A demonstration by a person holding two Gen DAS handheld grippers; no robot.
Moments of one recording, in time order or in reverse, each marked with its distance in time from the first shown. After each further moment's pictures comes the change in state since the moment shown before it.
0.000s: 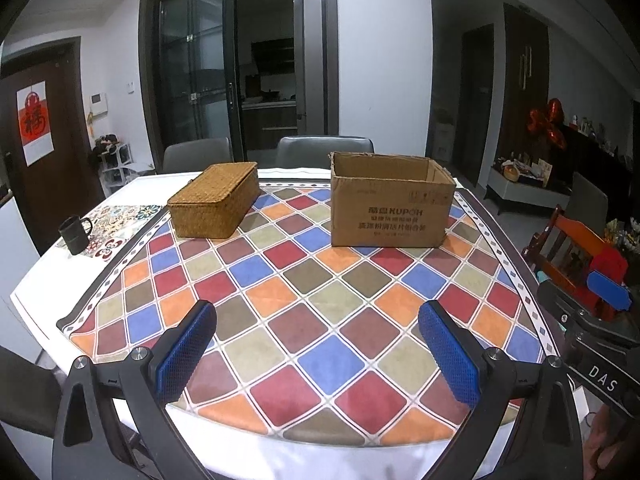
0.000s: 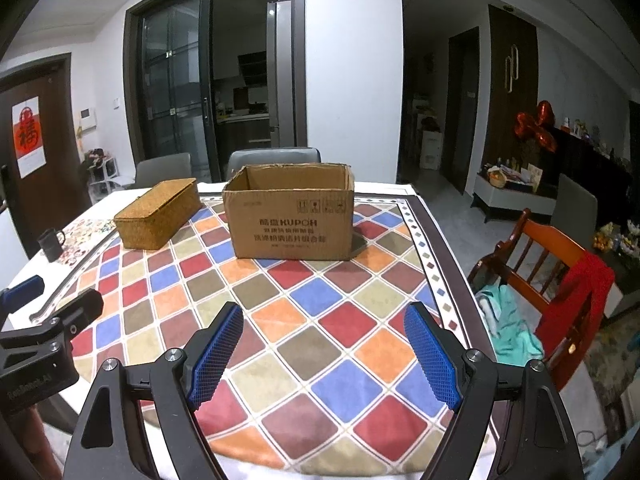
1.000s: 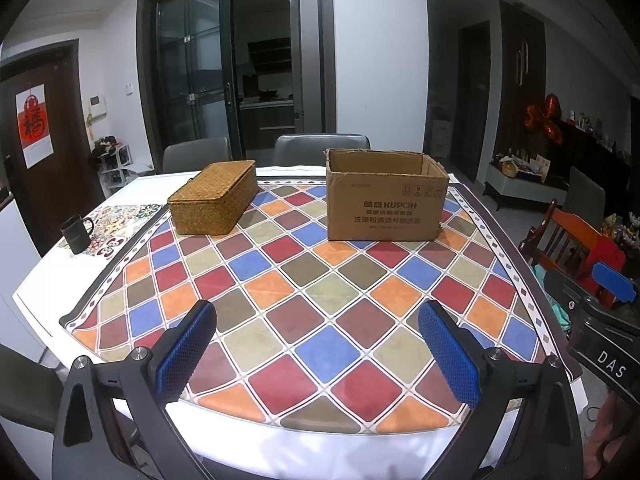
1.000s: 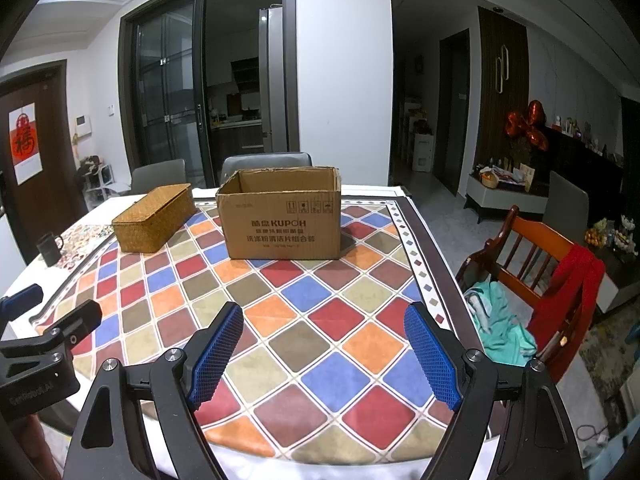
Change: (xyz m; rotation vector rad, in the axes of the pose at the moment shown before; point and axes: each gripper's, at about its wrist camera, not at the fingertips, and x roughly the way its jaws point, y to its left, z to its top) left arm -0.013 -0.004 -0.009 0.006 0.001 -0.001; right arm -0.015 -0.013 -0.008 0.016 -0.016 -0.015
